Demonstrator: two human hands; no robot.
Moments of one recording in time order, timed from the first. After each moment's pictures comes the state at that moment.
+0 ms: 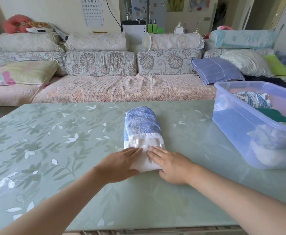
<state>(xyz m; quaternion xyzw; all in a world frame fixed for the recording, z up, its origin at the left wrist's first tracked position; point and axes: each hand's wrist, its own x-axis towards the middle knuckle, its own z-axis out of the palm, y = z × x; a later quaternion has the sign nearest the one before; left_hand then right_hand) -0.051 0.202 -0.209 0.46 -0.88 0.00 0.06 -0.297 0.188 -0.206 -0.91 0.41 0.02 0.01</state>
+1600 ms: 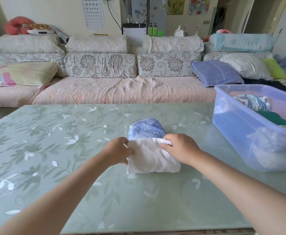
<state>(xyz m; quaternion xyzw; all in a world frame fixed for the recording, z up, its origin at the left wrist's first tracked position) -0.069 0.191 -0.157 0.68 -0.63 -0.30 0.22 -0.310 0.160 -0.166 -0.80 0.56 -0.18 0.07</state>
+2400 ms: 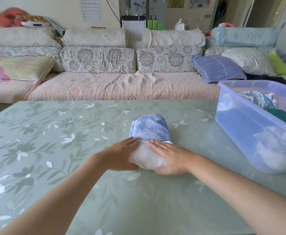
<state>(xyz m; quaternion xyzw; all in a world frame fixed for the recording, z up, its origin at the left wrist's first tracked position) -0.051 0.152 -0.200 0.50 -0.86 -0.09 0.05 -0.296 0.150 -0.200 -0.90 0.42 0.04 0.05</state>
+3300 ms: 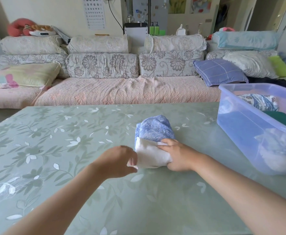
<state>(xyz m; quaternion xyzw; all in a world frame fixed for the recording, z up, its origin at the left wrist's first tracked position) -0.047 0.191 -0.174 0.52 -0.85 -0.03 0.11 -0.308 0.140 -0.192 -0.86 0.49 0.00 0.12</state>
